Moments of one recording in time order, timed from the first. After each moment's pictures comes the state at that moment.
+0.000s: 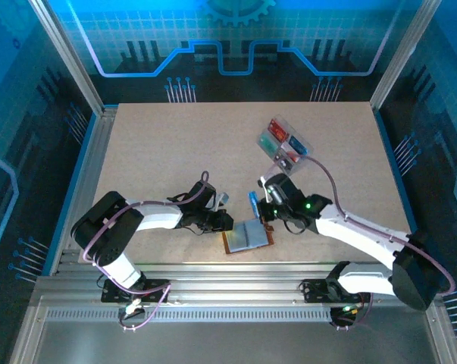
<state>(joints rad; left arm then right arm) -0.64 1.64 0.65 0.01 0.55 -0.73 0.75 1.20 0.71 -0.39 -0.01 0.44</state>
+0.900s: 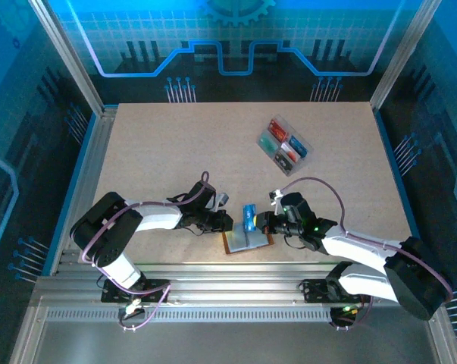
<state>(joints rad) -0.64 1.64 0.65 0.00 0.54 -0.72 0.68 1.15 0.37 0.10 -0.26 0.75</state>
